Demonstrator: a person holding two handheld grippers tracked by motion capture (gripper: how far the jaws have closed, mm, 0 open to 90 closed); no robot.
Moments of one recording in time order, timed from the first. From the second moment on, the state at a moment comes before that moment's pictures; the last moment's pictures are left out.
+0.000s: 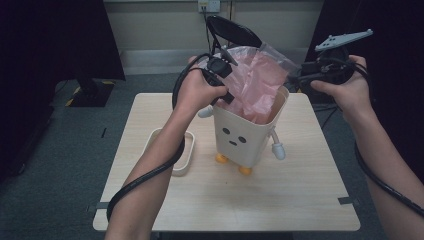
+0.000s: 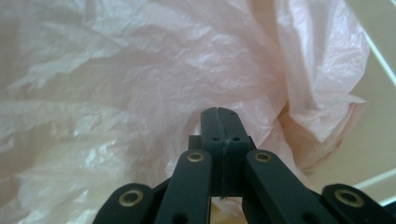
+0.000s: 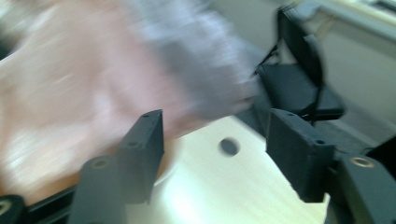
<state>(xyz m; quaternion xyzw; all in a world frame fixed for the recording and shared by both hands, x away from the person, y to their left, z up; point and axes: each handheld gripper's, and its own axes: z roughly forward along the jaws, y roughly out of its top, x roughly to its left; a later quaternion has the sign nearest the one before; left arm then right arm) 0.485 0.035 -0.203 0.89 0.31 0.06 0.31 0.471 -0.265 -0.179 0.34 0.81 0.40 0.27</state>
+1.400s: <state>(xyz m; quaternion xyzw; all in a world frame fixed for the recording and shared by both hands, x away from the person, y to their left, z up) 0.481 0.026 -0.194 0.89 0.29 0.07 0.34 0.465 -0.229 -0.187 0.21 0.86 0.40 0.24</state>
